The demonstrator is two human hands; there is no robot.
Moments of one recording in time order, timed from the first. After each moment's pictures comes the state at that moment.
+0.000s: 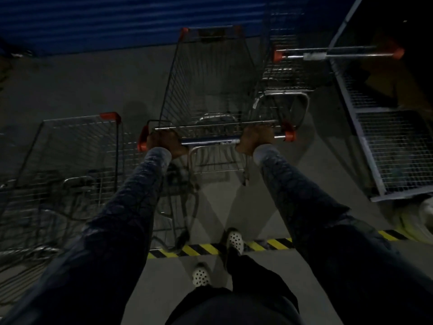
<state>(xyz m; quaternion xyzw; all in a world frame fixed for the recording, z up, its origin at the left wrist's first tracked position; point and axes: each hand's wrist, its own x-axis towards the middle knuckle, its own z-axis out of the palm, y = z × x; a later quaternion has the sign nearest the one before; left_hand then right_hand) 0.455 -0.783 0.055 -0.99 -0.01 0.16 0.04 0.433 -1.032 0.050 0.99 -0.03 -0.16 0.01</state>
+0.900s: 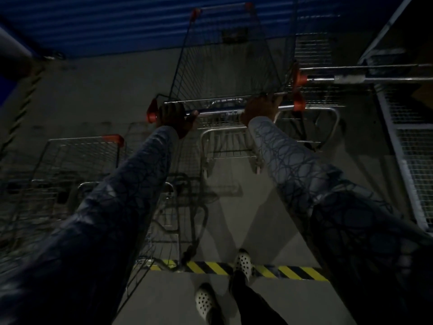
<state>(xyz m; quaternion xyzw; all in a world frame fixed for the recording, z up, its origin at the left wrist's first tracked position) 0.636 -0.805 0.022 -1.00 -0.03 0.07 -0.01 0.652 -1.042 0.018 0.99 -0.08 -0.14 0.01</state>
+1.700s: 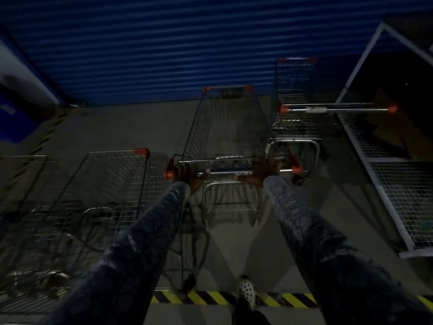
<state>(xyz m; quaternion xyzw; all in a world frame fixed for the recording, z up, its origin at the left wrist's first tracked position) 0.434 -0.770 0.027 -0.98 -0.03 0.17 -0.07 0.441 -1.044 0.021 0.97 0.00 -0.21 -0.09</state>
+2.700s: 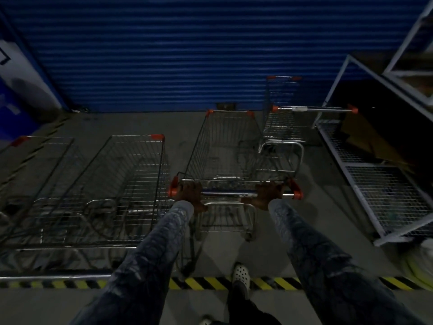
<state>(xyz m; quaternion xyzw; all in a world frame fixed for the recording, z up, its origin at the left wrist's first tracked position) 0.204 -0.717 0.028 -0.98 0.09 0.16 0.06 0.183 -0.994 0.044 0.98 -0.02 -0.19 -0.04</state>
